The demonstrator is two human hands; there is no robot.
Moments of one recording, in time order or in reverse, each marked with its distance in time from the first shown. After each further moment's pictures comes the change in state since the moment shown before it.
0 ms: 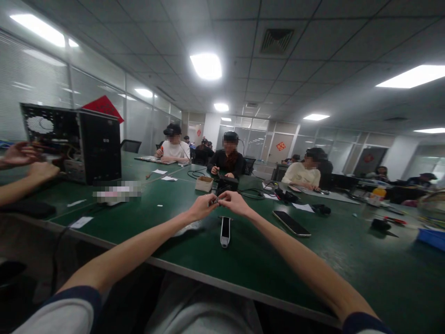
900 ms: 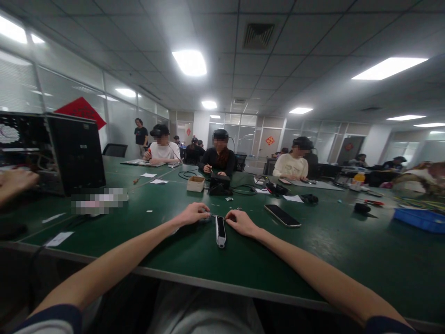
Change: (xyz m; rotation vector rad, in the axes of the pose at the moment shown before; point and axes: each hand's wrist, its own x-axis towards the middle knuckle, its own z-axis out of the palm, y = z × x) left_hand -0.005 -0.024 0.011 -0.217 -0.380 -0.279; right_hand -0.068 0.051 0.002 -0.208 -0.028 0.013
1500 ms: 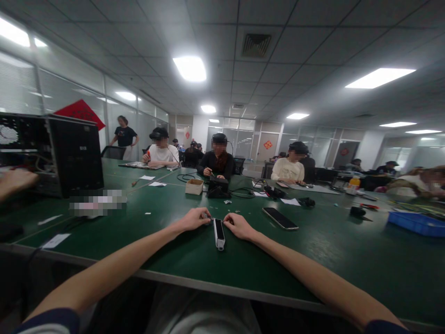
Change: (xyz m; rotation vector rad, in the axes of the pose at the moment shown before) left_hand -0.008 0.012 0.007 0.159 0.019 0.086; right_hand 0.000 -0.003 0.005 0.035 0.001 0.041
